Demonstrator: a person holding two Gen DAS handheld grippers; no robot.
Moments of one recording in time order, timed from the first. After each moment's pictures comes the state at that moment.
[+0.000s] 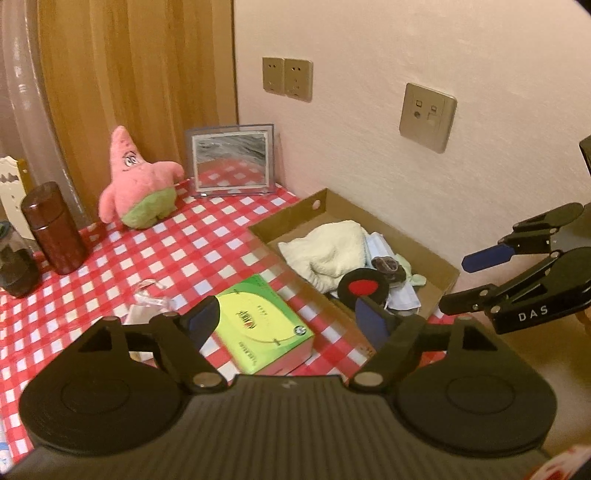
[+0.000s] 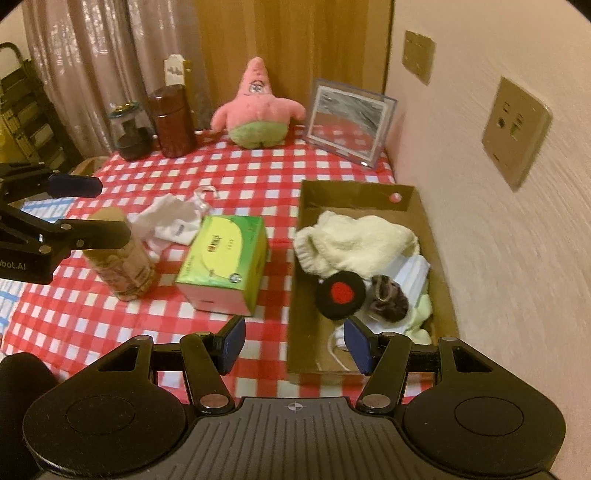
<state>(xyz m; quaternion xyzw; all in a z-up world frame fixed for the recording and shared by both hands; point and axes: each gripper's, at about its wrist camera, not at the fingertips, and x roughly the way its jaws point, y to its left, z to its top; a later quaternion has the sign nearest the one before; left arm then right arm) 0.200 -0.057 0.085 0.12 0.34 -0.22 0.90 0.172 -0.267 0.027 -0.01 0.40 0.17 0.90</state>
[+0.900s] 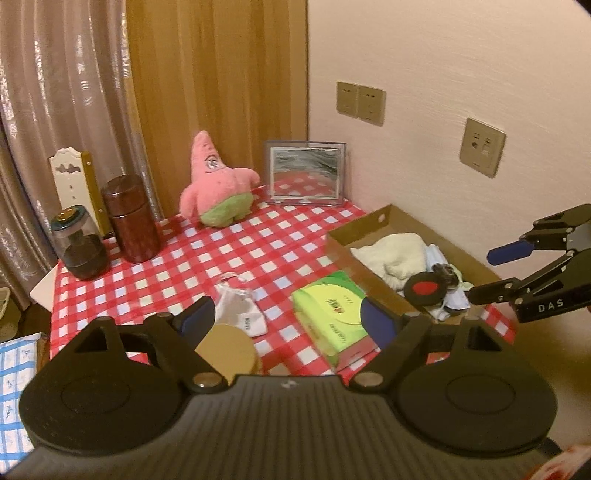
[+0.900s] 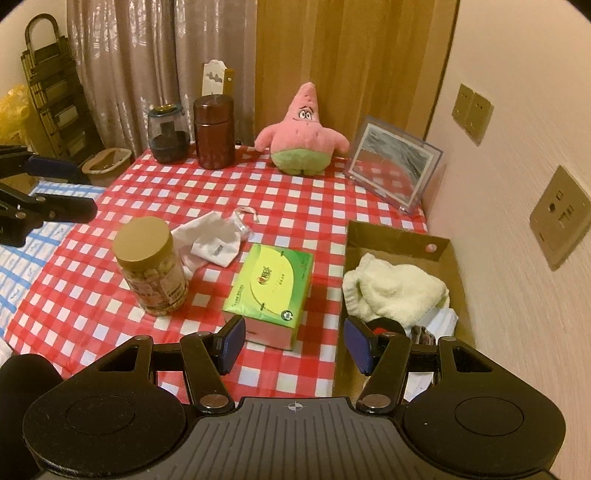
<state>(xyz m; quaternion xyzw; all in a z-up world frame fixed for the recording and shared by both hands) 0.177 0.046 0.118 0.10 0.32 -0.16 0.93 0.166 -0.197 0.048 -0.06 0.36 0.19 0.91</state>
